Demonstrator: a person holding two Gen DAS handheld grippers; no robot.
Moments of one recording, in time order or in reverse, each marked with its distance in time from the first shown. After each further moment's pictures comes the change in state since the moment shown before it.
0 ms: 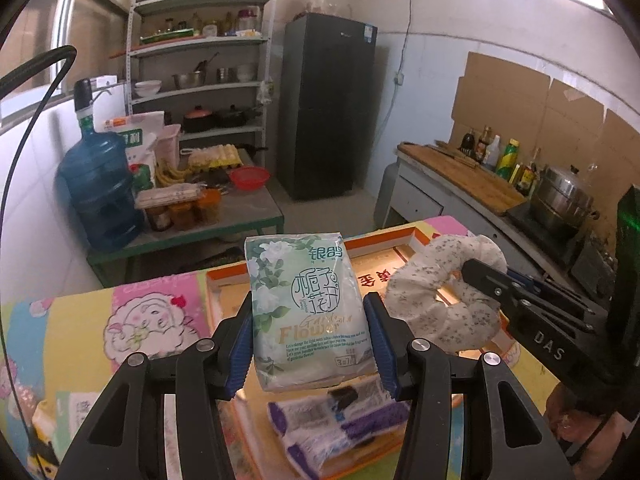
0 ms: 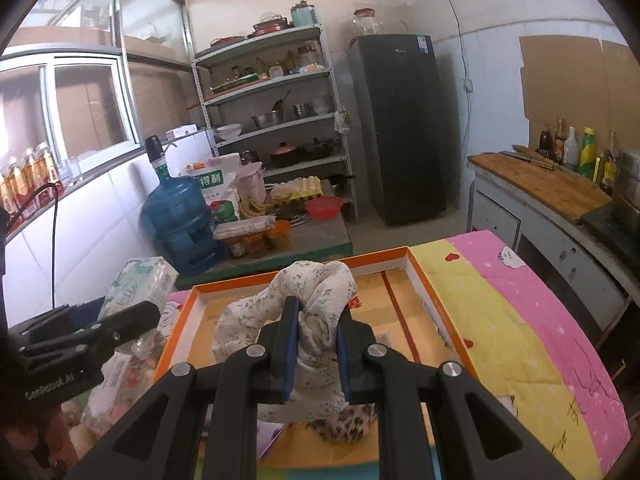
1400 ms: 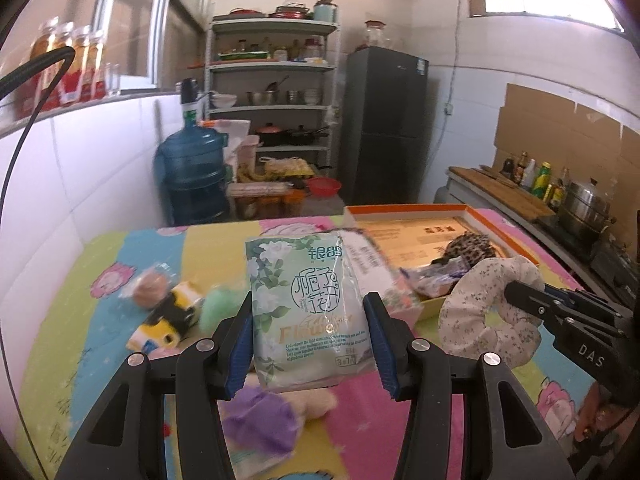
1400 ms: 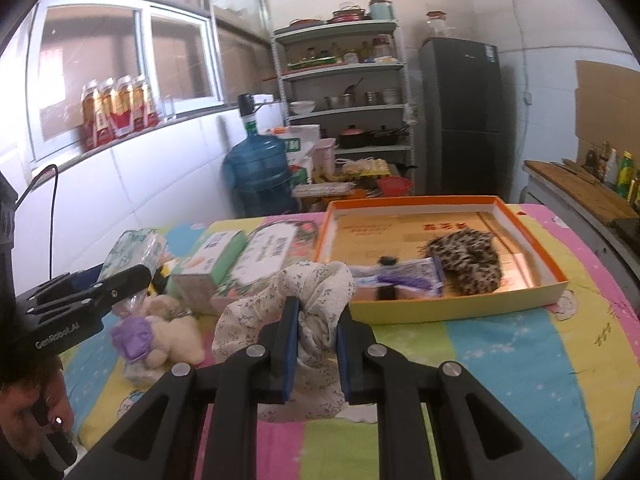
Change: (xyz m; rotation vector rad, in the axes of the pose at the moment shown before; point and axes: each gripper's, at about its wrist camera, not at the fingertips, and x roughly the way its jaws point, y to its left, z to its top) left arm -0.181 0.102 -0.145 -0.078 -0.122 0.166; right arm -0.105 0.124 -0.110 -0.147 0.022 0.148
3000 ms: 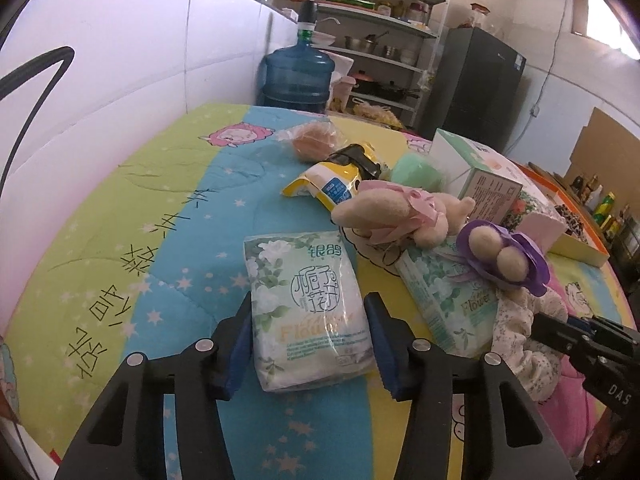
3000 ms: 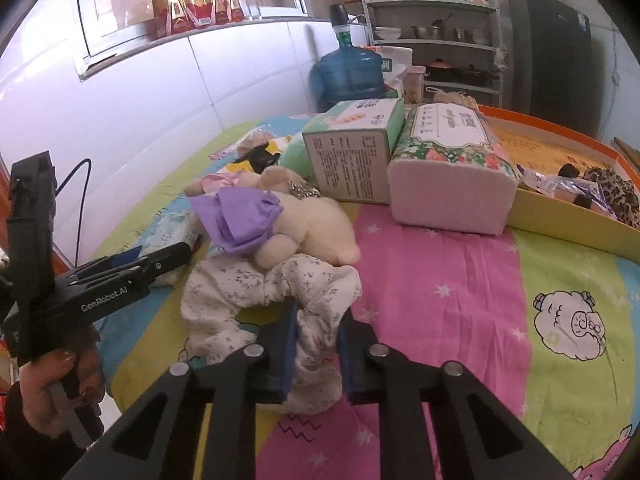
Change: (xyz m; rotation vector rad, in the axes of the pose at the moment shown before) left arm -0.007 0.138 -0.113 -0.269 0.174 0.191; right arm 0.058 0.118 -0.070 -0.135 0.282 0.258
